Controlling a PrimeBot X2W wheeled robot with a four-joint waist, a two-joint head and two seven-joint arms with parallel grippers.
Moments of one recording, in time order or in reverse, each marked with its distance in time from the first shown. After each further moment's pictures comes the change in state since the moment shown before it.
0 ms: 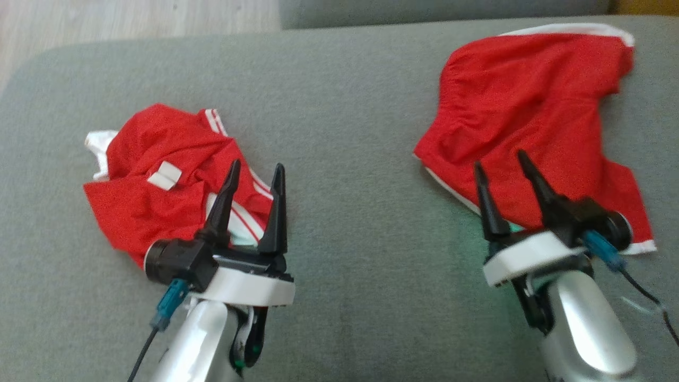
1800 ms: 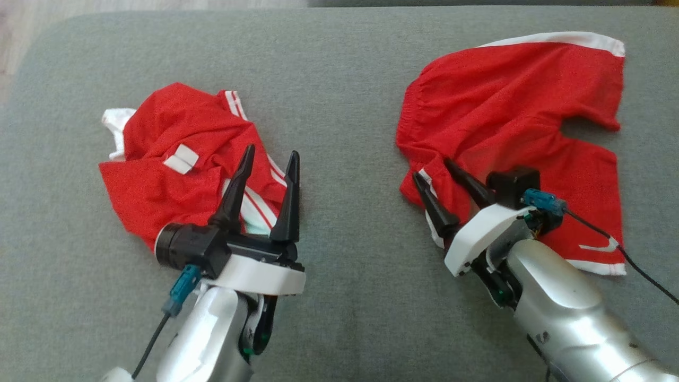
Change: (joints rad) left arm -0.058 -0.011 -0.035 0.028 0.007 0.001 0.000; right arm -0.325 -0.129 0.558 0.440 0.539 0.000 -0.004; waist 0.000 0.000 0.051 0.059
